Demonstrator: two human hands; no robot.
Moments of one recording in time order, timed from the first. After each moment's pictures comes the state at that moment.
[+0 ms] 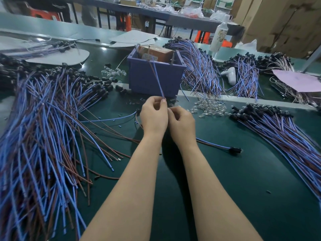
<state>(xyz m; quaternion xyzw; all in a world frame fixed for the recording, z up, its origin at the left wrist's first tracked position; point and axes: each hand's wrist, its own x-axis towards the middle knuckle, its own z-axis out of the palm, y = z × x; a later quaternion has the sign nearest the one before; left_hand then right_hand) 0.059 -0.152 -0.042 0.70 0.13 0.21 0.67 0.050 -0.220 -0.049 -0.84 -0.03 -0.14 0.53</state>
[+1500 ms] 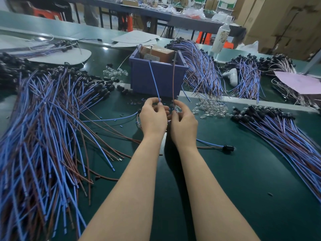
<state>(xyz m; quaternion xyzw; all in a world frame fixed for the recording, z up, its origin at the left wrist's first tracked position) 0.070 -0.149 -0.057 0.66 0.13 0.23 0.71 0.049 -0.218 -0.050 -0.84 0.01 -0.16 0.51</state>
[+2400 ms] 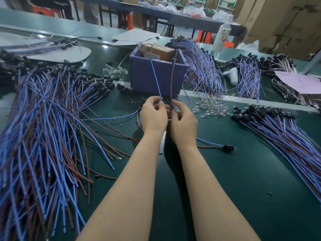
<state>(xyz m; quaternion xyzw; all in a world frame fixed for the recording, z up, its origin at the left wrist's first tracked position) 0.072 -0.146 -0.058 0.69 0.13 0.22 0.68 0.046 -0.217 -0.048 -0.85 0.01 -0.15 0.51</state>
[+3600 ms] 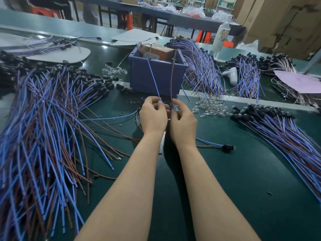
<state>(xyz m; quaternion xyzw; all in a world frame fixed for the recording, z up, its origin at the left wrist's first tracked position) 0.072 -0.149 -0.057 0.69 0.13 0.23 0.67 0.049 -0.217 -0.050 -0.85 0.01 -0.15 0.51</state>
